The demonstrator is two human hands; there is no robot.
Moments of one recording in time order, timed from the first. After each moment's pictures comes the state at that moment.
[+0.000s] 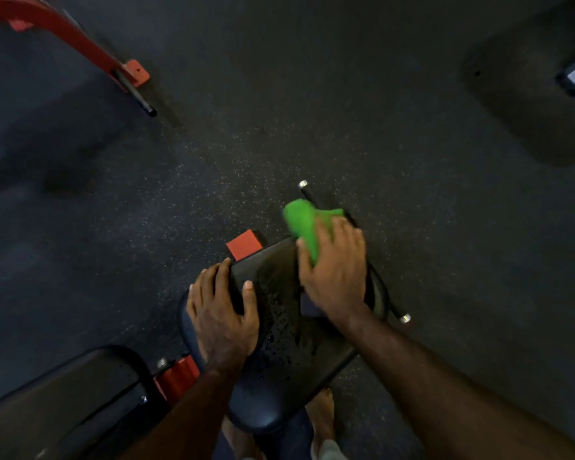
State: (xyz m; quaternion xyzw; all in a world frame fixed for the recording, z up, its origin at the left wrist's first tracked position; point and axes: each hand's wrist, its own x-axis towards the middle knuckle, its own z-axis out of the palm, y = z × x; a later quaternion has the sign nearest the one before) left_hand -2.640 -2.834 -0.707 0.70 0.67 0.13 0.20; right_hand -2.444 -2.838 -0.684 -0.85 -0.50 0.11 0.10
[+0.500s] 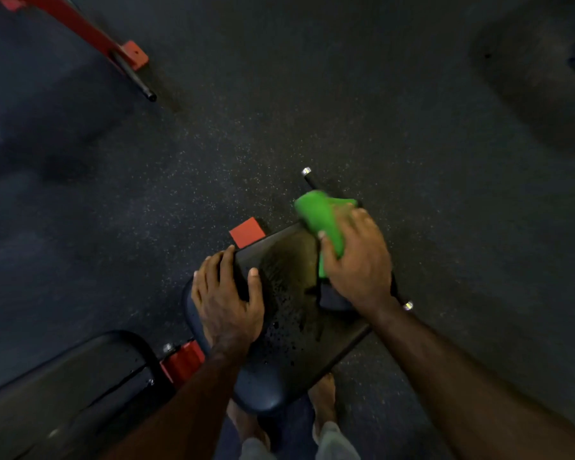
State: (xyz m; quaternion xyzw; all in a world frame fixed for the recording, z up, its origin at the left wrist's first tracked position) left_hand -2.639 -2.833 -0.709 0.71 0.67 0.13 0.19; right_hand -2.416 -2.862 -0.691 -0.85 -0.49 0.15 0.14
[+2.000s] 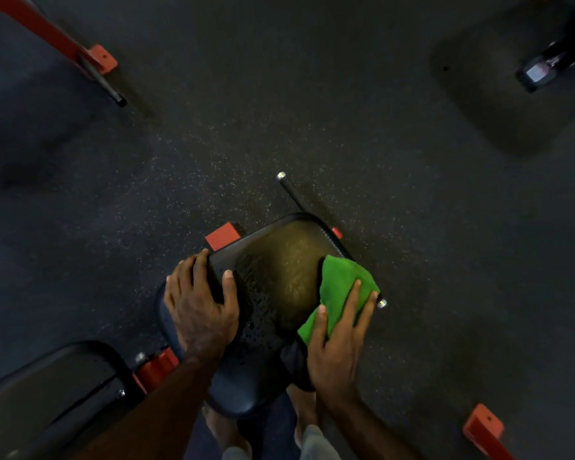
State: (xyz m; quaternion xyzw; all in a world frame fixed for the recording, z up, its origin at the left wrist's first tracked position) left_hand -2.637 -2.834 -0.702 0.71 0.66 0.14 0.21; right_hand -2.504 -2.971 -0.689 -0.91 -0.23 0.17 0.30
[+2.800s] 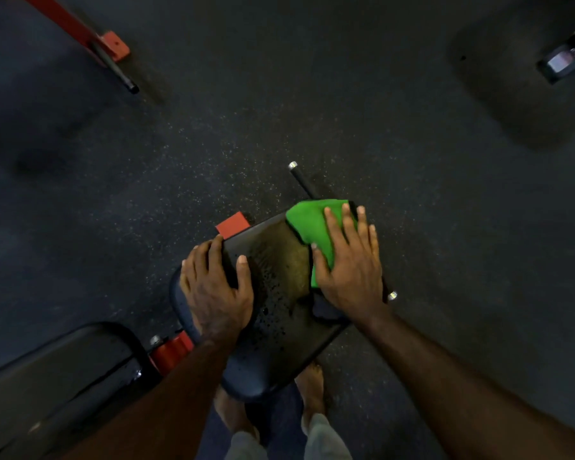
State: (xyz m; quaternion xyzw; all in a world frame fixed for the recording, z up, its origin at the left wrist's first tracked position) left_hand -2.639 -2.834 -0.707 0.71 0.66 0.13 0.21; right_hand -2.430 -2.899 -0.685 -0.85 -0.50 0.13 0.08
